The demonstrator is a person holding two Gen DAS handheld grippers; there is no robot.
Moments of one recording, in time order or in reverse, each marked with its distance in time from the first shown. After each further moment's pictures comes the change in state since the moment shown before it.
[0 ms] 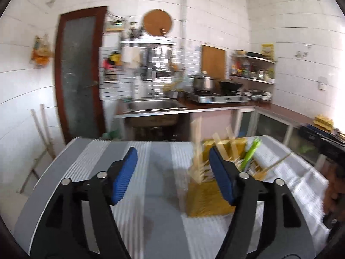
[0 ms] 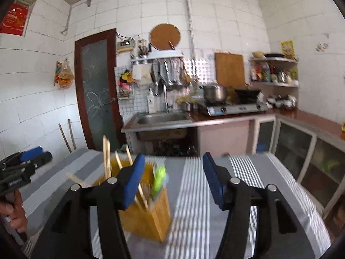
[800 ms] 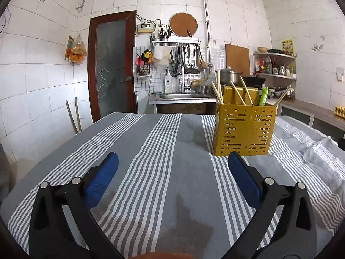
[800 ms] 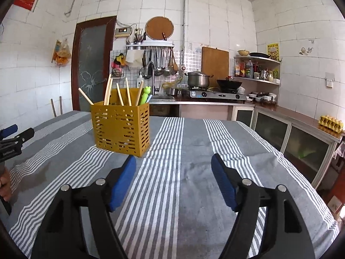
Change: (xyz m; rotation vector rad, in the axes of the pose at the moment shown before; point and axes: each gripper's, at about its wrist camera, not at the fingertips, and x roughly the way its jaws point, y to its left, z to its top) left arm -0.085 0.000 -0.127 -0.012 -0.037 0.185; right arm -0.110 -0.015 -0.132 -0.095 -0.012 -0.090
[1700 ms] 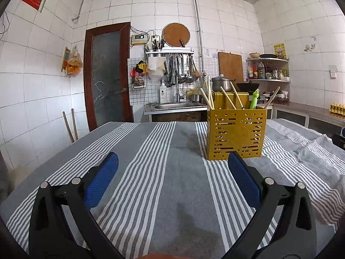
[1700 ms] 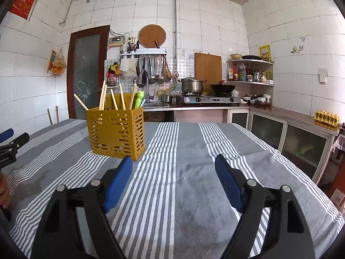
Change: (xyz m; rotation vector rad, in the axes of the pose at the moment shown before) left arm -0.016 -0.006 -0.010 0.042 -0.074 -0.031; right arm -0.006 -0.003 -0.010 0.031 -0.047 -0.024
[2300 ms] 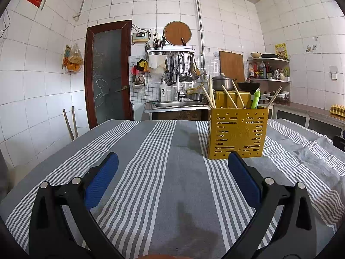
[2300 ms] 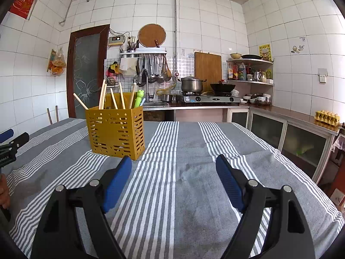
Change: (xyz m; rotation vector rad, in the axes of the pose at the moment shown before) left arm 0.002 0.002 0.001 -0.009 0.011 0.000; right arm 0.002 0.001 -0.001 0.012 0.006 0.002
